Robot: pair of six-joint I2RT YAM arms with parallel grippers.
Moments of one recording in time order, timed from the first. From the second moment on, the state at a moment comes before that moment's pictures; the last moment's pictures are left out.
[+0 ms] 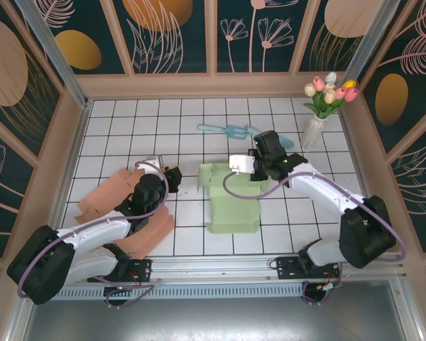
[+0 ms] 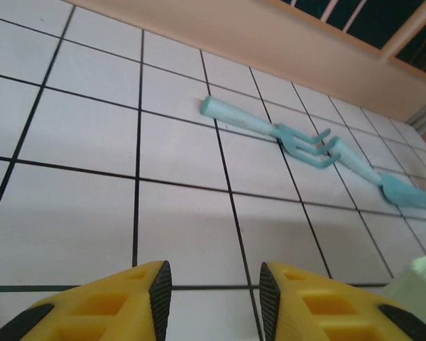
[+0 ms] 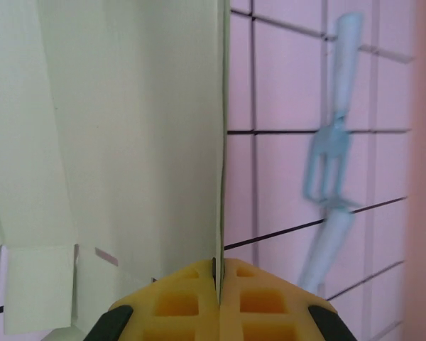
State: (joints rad) left arm -0.66 1.15 0.33 0.48 -0.29 -0.59; right arm 0.55 1.36 0.91 -0.38 -0.05 -1.17
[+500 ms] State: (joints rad) left arm -0.66 1.20 0.21 0.73 -0.14 -0.47; right arm 0.64 1.41 0.80 -0.05 0.04 -1.31
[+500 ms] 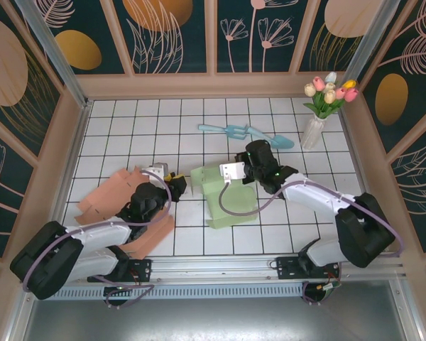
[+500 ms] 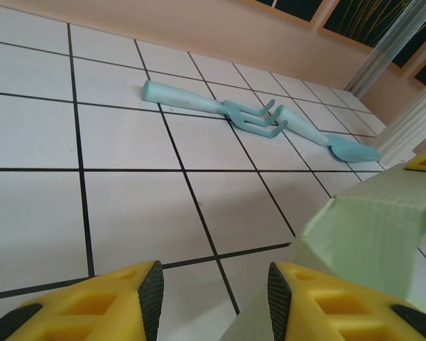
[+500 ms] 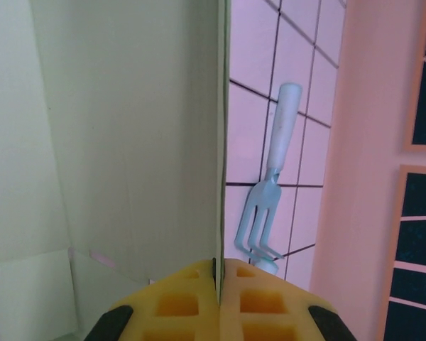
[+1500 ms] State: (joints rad) left arm -0.66 1.57 0.23 1.07 0.13 -0.46; right arm 0.62 1.46 0.74 0.05 0.10 -1.37
